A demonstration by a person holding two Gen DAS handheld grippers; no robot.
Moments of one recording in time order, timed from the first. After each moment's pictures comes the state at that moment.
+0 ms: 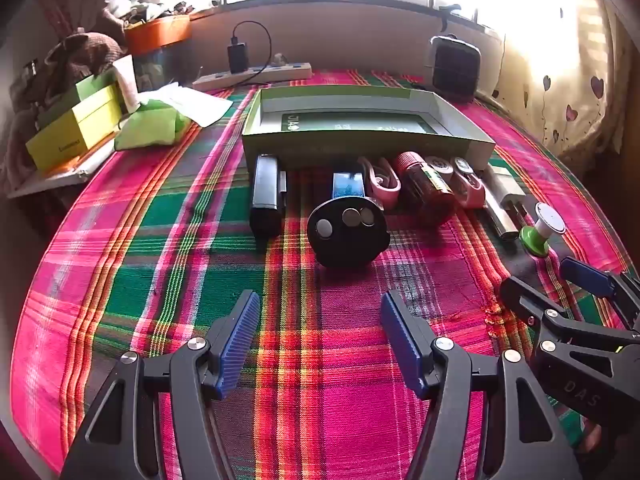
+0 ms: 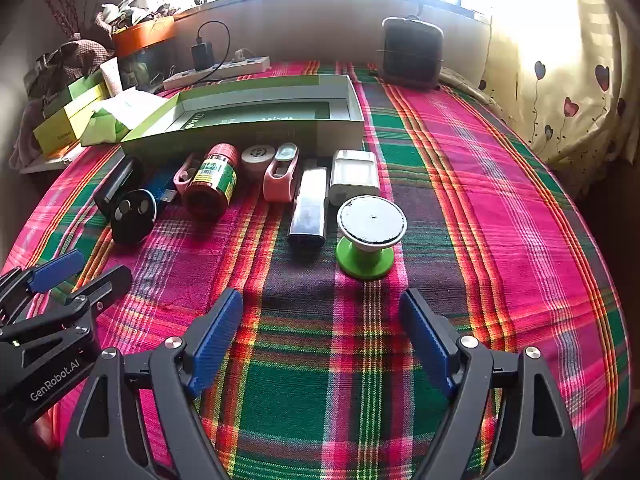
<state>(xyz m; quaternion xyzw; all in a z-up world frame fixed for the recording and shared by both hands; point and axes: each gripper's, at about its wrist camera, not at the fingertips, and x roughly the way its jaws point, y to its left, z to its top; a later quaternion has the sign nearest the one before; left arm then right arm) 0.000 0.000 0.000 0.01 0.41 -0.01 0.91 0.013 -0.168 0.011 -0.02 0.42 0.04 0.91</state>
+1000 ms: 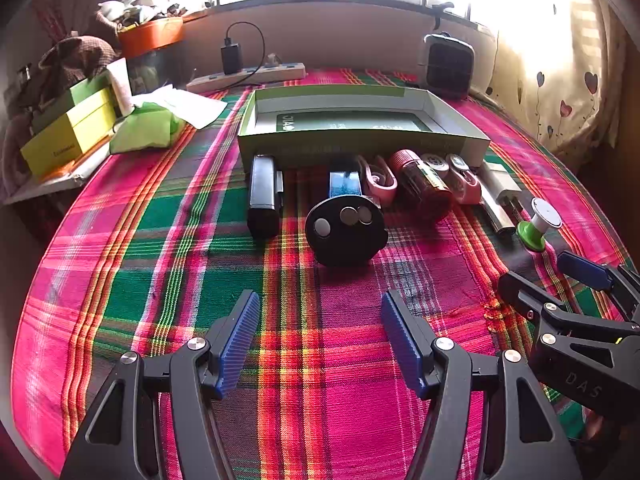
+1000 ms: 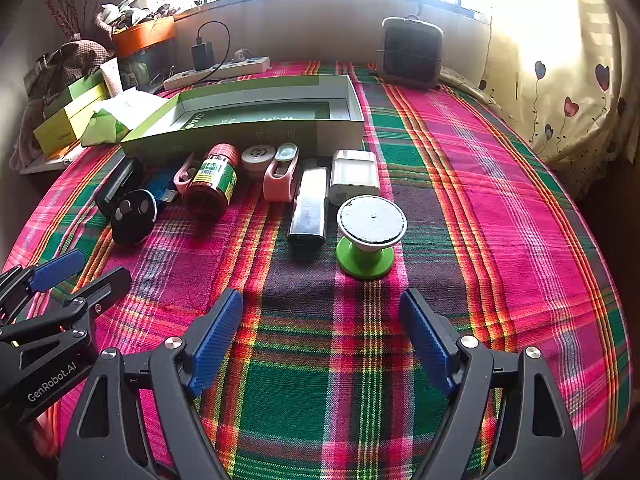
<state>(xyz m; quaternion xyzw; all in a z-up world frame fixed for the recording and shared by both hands) 0.002 0.001 0.003 0.01 0.41 -0.02 0.91 0.013 -0.168 0.011 -0.02 0.42 0.04 0.91</state>
